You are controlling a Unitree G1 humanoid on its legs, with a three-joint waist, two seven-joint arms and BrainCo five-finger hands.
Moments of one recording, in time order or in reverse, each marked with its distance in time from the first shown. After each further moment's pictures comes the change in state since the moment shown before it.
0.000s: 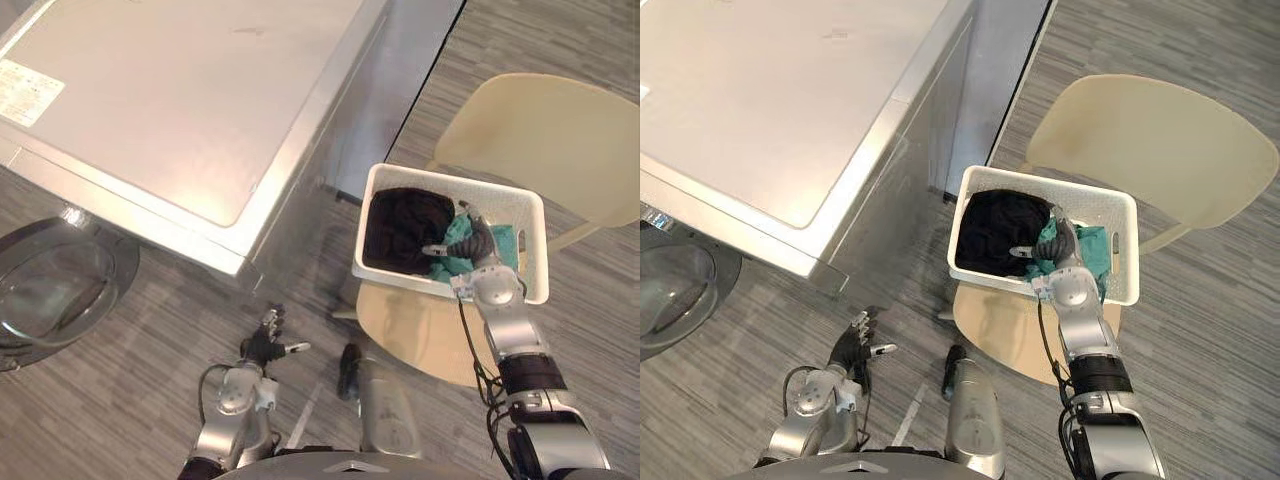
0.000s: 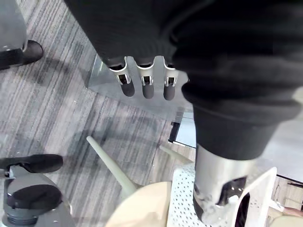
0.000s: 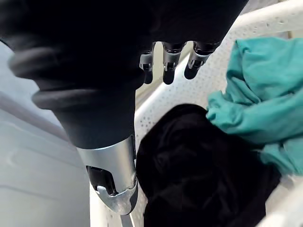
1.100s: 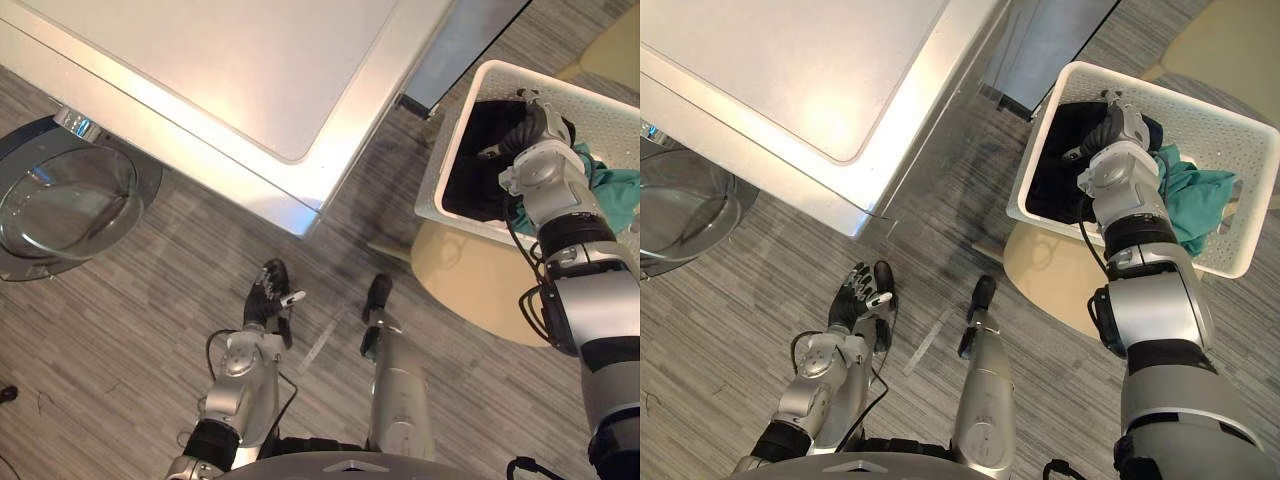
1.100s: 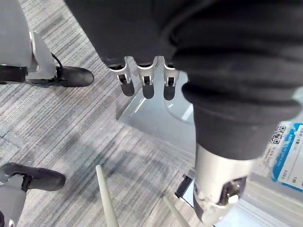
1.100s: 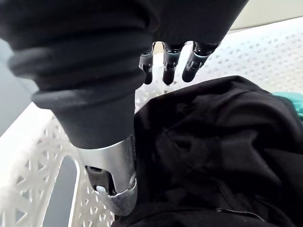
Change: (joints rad) left arm -0.151 -0.072 0.012 -0.038 -0.214 -0.038 0.126; right arm -0.804 -0.270 0.372 0.711 -0.151 0.003 -0.060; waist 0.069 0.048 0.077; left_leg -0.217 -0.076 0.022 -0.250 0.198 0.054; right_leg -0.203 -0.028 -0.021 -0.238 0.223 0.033
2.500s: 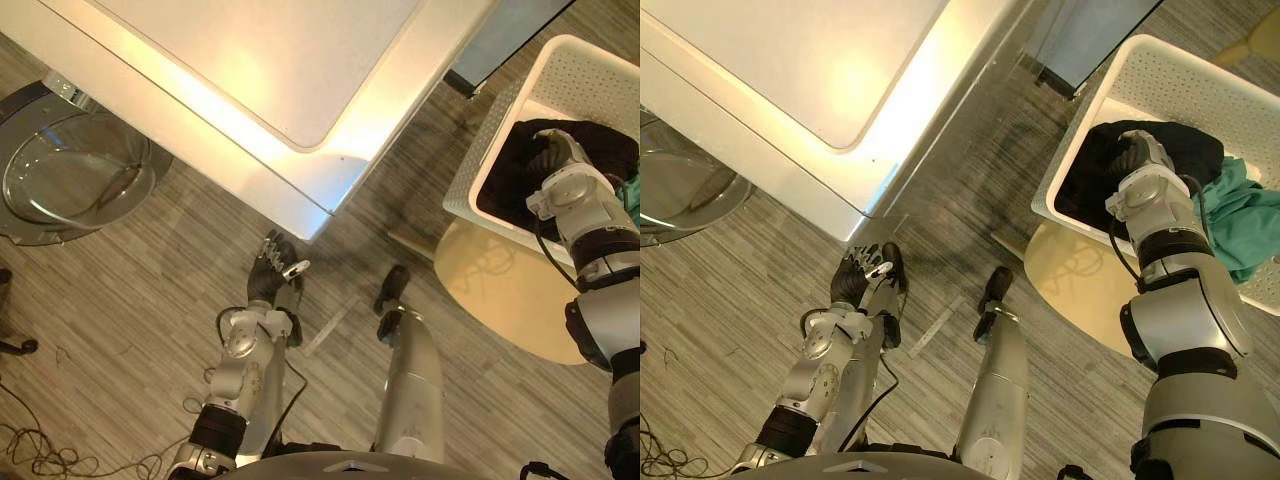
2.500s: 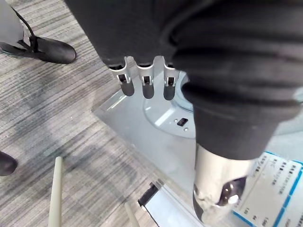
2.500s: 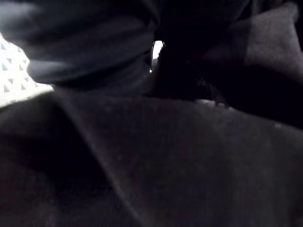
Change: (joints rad) left arm -0.045 -0.031 0.012 -0.118 -0.158 -0.019 -0.012; right arm 0.084 -0.118 0.153 0.112 0.287 -0.071 0.020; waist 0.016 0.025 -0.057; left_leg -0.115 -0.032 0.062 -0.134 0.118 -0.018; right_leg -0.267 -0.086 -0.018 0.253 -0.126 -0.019
